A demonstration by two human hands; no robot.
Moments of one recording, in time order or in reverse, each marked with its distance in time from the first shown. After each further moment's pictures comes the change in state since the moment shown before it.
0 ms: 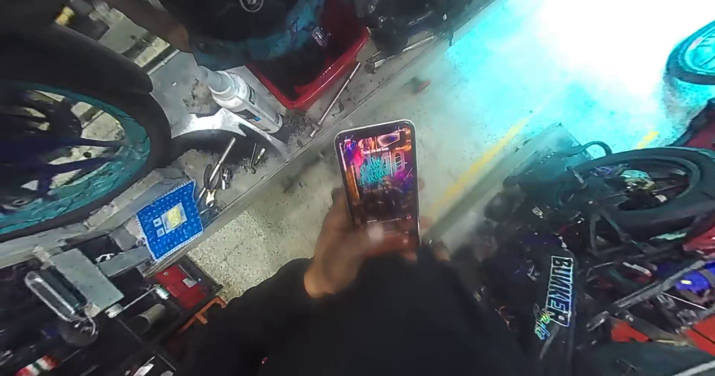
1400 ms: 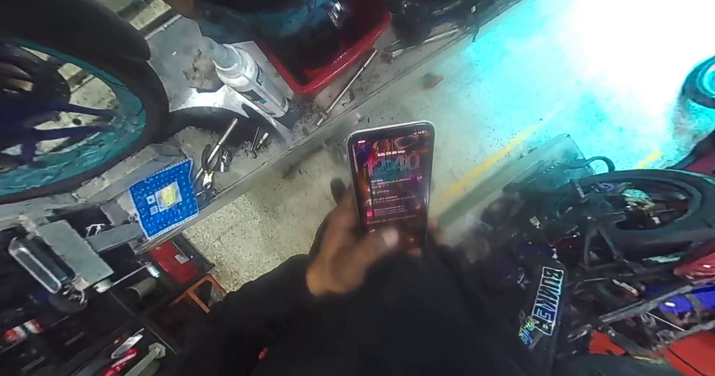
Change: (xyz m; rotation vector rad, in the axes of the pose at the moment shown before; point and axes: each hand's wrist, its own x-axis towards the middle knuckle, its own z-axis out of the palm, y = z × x) left_hand 0.002 -0.004 -0.011 0.044 0.029 0.062; right_hand 0.018 -0.134 -0.042 0.248 -0.216 0.484
